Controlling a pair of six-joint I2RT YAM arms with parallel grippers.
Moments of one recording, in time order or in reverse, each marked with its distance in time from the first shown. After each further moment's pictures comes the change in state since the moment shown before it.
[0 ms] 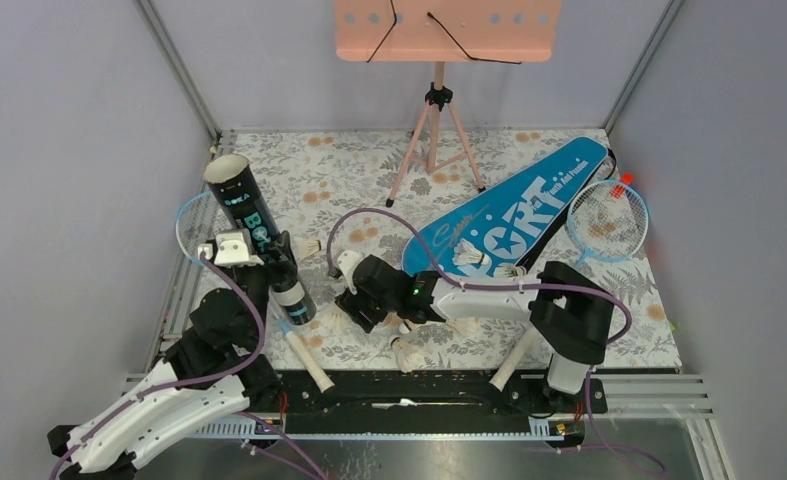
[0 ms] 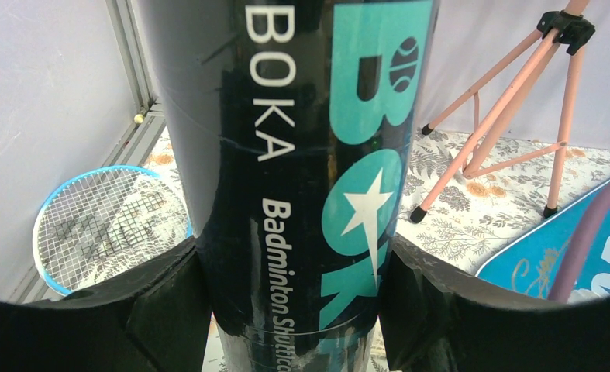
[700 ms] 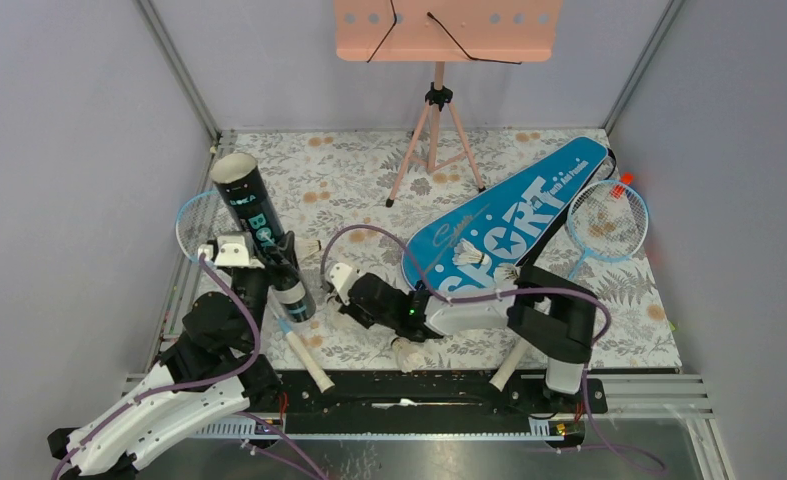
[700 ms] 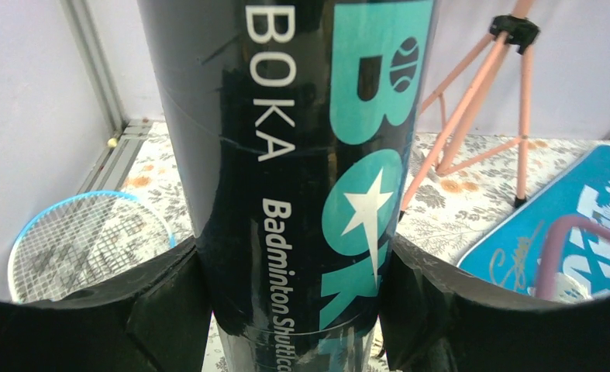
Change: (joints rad) left arm 0.000 -0.035 0.002 0.008 0.080 0.037; right arm 0.072 0.118 -0.063 0.373 0.154 -0.179
